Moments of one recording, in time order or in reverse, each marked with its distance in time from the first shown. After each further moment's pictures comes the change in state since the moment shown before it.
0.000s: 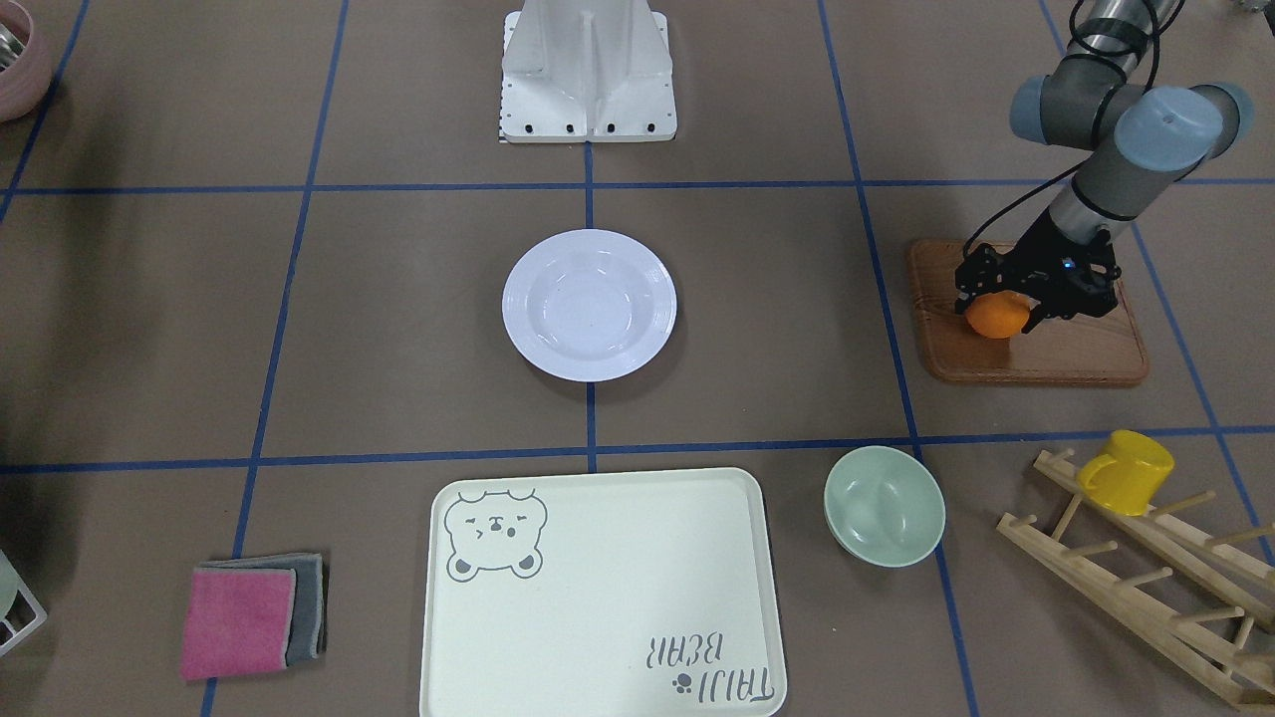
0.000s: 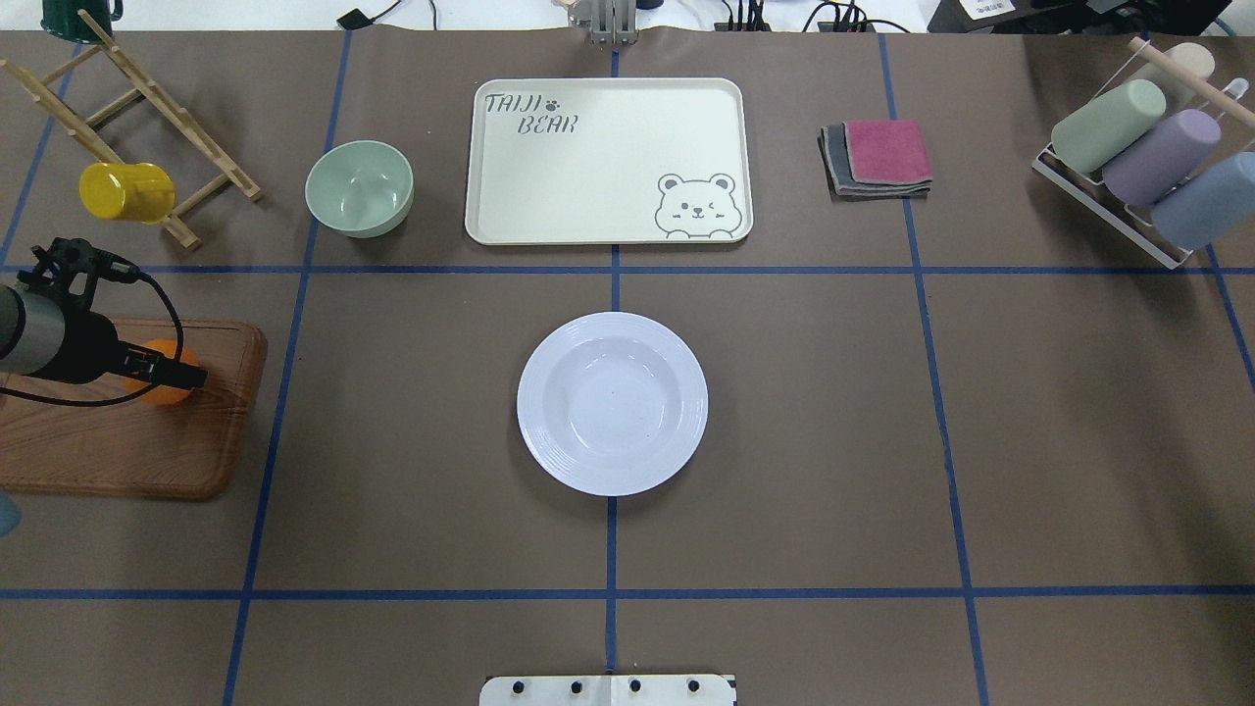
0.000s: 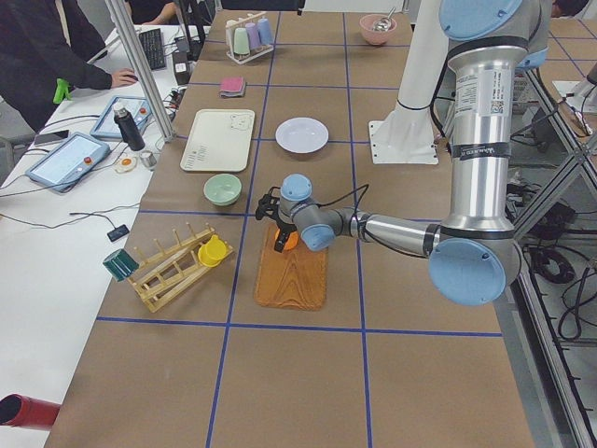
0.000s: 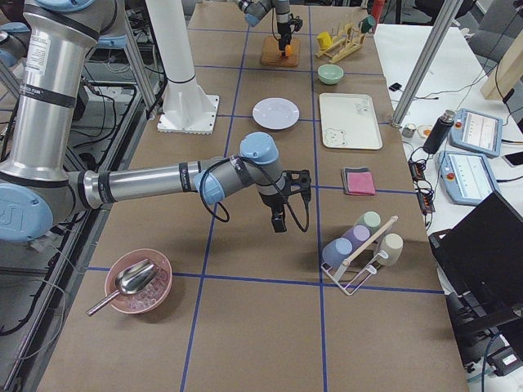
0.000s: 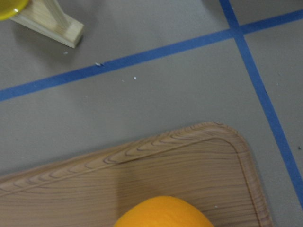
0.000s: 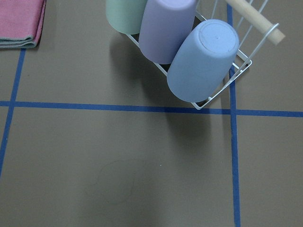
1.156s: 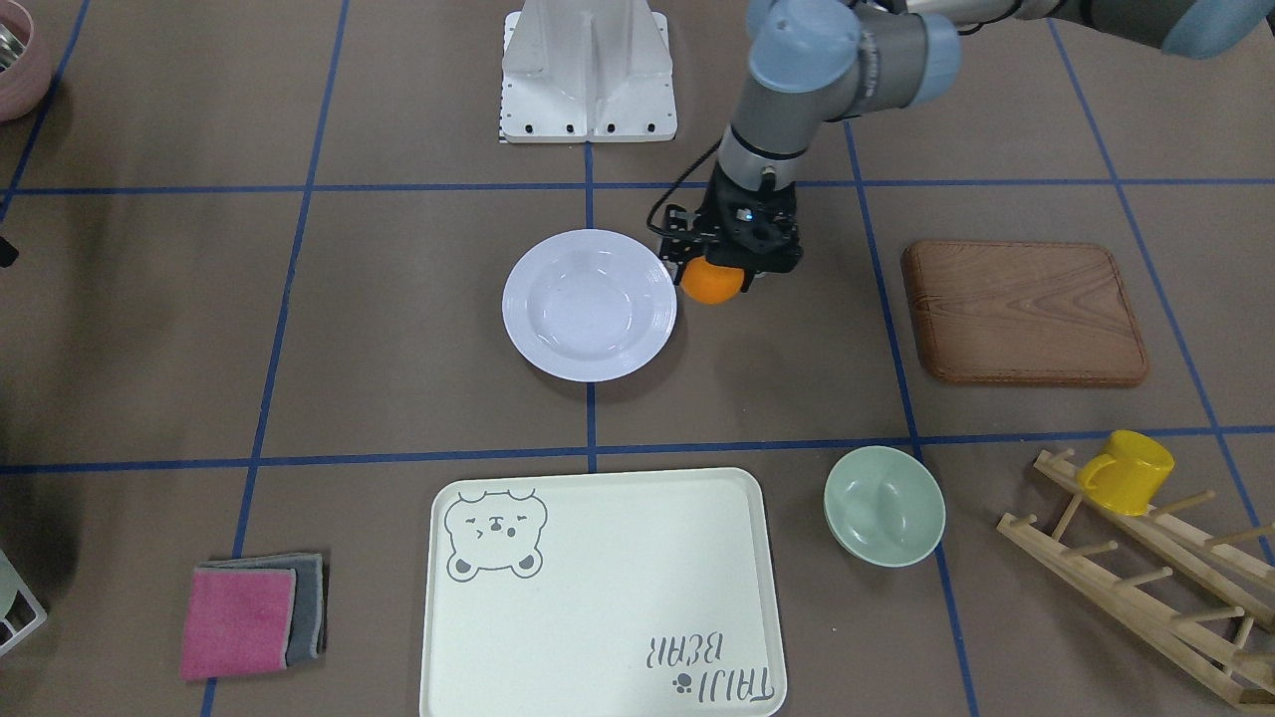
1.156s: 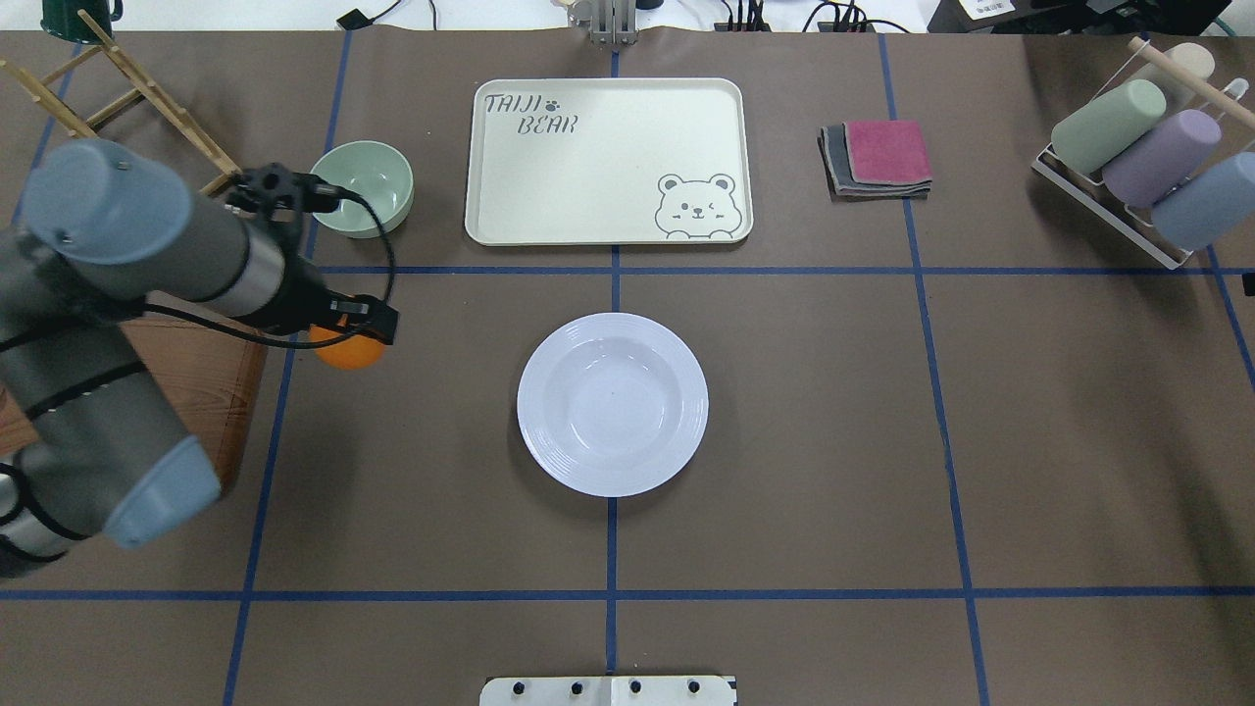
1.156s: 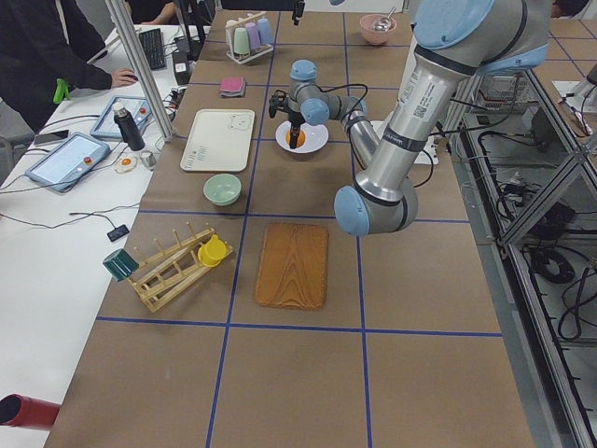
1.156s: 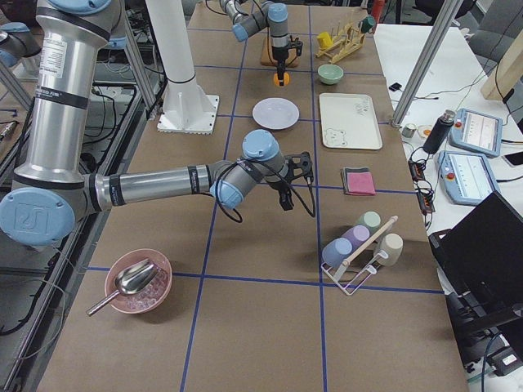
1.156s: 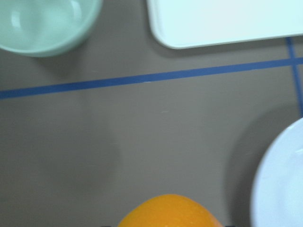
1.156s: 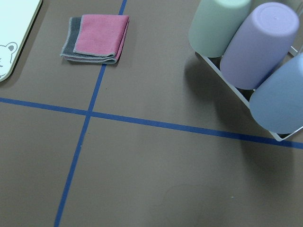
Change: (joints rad) left arm 0.314 -0.689 -0.099 0.722 0.224 -0.495; right arm -0.169 0.070 -0.065 0.339 0.018 0.305
